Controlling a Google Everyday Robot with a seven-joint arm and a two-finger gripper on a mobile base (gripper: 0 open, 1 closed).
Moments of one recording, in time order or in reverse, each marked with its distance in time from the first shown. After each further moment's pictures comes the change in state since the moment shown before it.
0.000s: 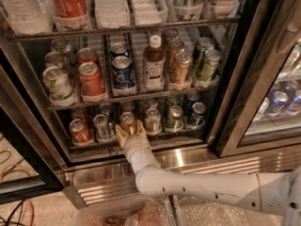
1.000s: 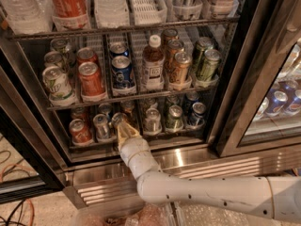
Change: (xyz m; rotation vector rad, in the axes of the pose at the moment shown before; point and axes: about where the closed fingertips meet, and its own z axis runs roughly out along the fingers) arm -0.033 0.025 -0.030 -0.077 -0.038 0.016
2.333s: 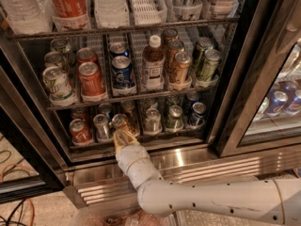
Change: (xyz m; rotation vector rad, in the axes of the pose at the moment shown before) arm -0.001 0.025 -0.028 -0.049 0.038 -0.015
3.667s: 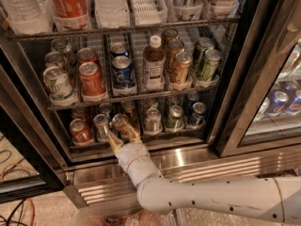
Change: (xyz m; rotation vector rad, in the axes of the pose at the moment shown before) arm -0.005 -0.002 0.004 0.009 -0.004 -0.020
